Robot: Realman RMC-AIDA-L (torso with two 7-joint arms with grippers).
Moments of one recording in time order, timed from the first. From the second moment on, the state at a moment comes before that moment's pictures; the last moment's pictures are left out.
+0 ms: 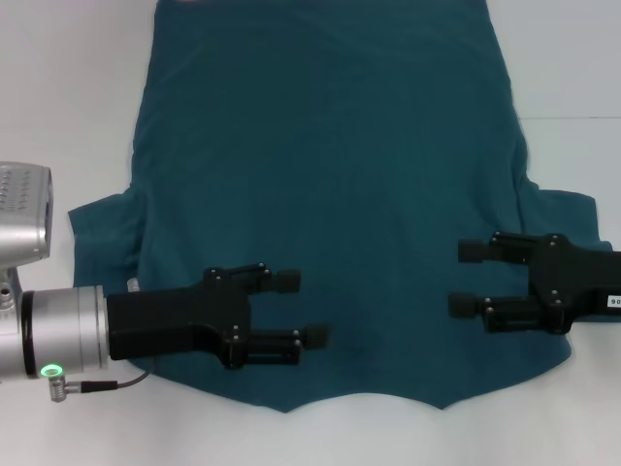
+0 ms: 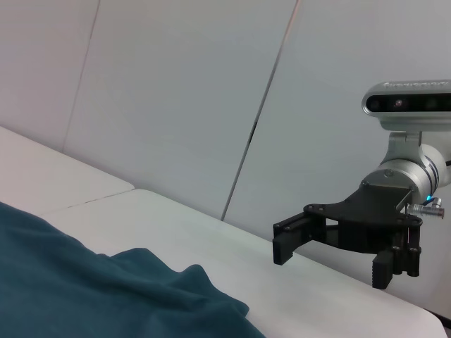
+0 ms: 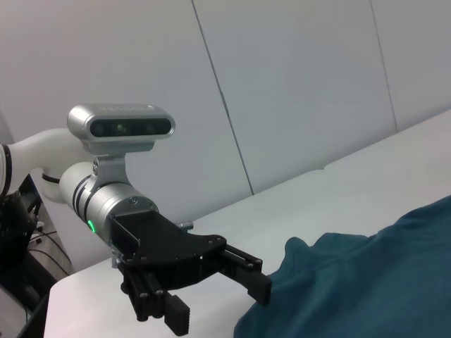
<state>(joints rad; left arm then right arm) -0.46 -2.16 0.83 0.75 1.89 1.63 -1.44 0.53 2.03 -0.62 -0.69 -2.02 -1.76 1.45</state>
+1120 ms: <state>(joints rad) -0.44 -2.16 0.60 0.72 1.86 1.47 -1.53 0.53 2.05 -0.61 -0.69 -1.98 -1.76 1.44</state>
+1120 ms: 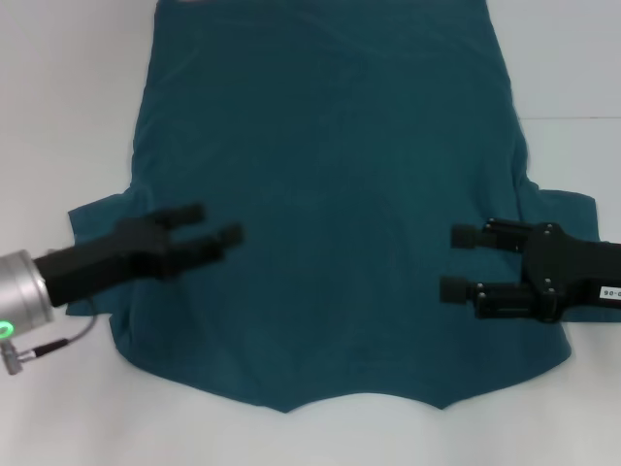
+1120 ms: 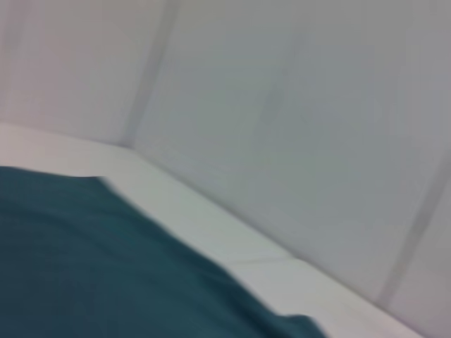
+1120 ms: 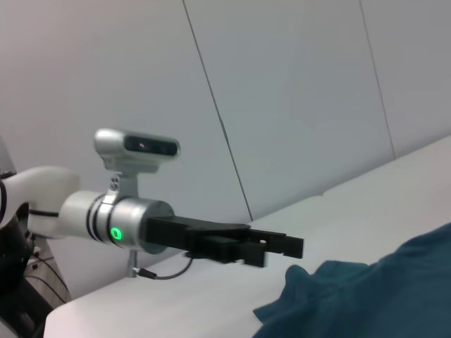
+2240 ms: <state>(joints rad) -0.40 -2.16 0.54 0.65 1.93 0.95 -1.72 0.54 2.08 -0.60 -0.67 -1.94 -1.74 1.46</state>
